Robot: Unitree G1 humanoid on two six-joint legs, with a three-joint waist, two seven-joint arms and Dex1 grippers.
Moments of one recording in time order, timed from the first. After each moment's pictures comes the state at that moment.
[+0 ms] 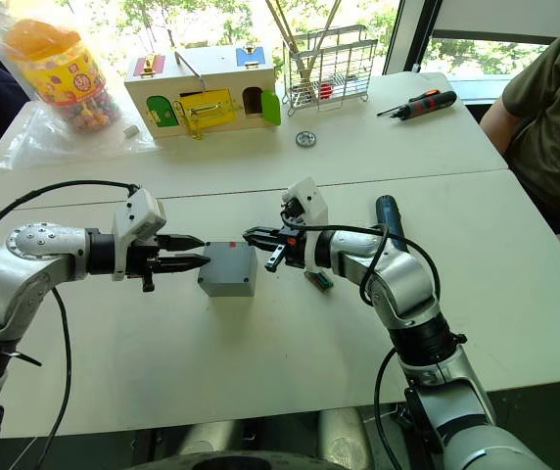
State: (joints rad) left arm -0.39 0.85 -0.03 -0.33 -0.47 0.78 -0.99; right arm -0.55 -0.35 0.23 -0.25 0.41 0.82 0.69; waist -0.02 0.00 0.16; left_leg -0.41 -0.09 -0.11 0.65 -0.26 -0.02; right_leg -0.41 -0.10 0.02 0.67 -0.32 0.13
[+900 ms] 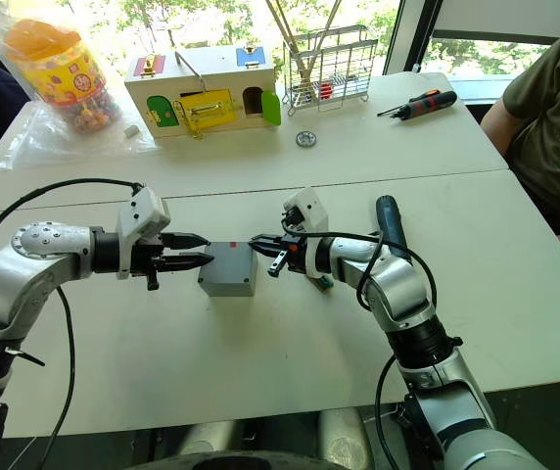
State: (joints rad) left arm -0.40 0.84 -0.05 -0.33 -0.47 0.78 -0.97; right arm -0.53 -0.34 0.25 -0.18 0.37 0.78 0.70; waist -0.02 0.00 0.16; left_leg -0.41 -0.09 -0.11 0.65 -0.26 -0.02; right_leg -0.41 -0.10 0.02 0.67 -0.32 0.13
